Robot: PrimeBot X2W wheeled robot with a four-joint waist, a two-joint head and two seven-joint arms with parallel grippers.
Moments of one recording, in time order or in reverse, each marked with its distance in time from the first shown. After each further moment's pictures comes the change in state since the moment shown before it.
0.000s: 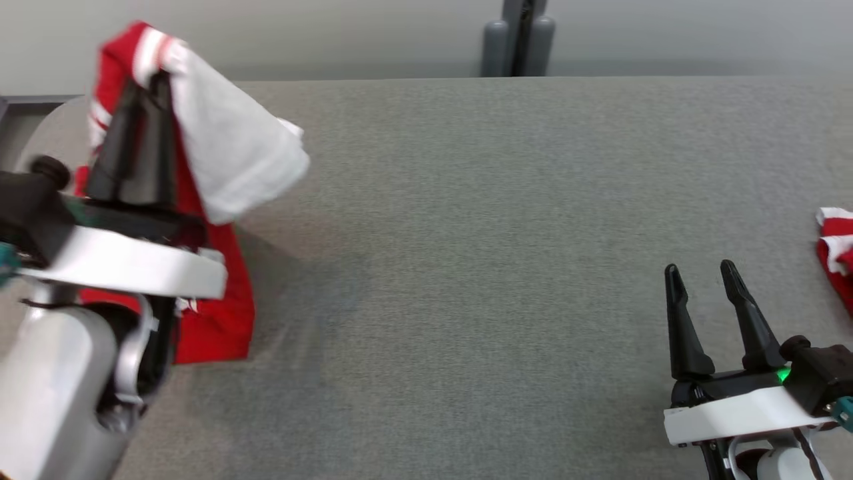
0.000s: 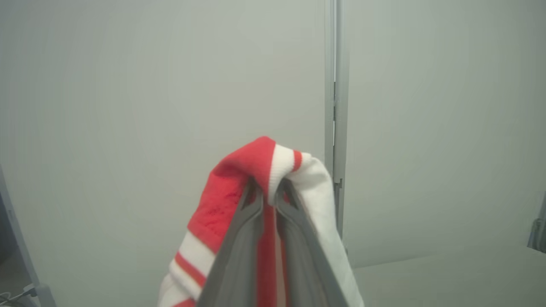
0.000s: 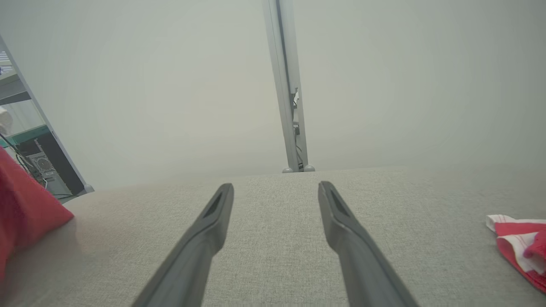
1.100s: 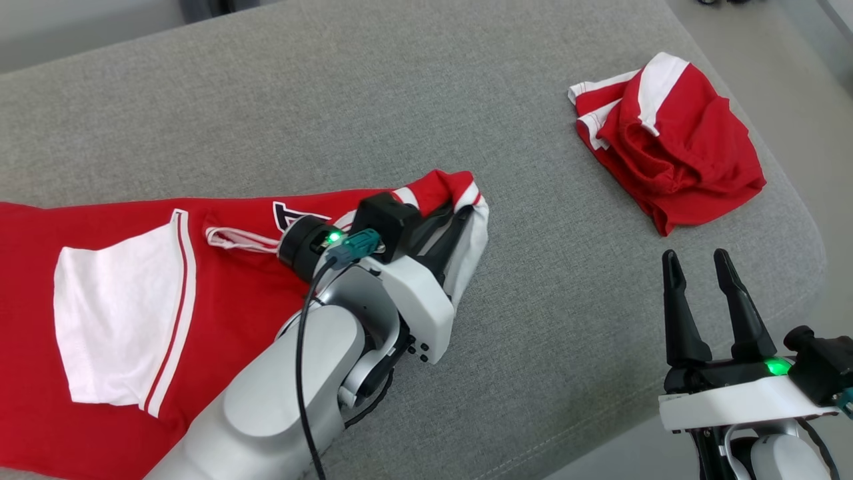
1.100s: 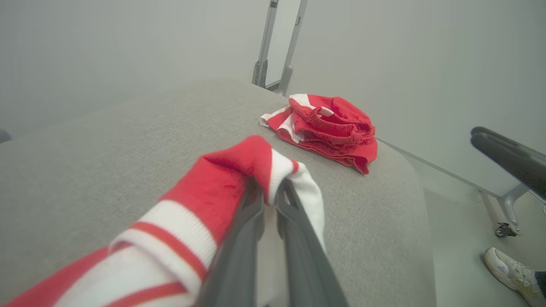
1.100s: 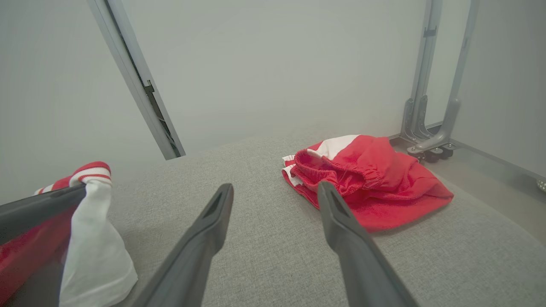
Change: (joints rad) left arm -0.181 -0.371 -0.434 0.491 0.011 -0.229 0.116; right arm -0.040 0.001 0.036 0.033 0.132 0.000 -0.040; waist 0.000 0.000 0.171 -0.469
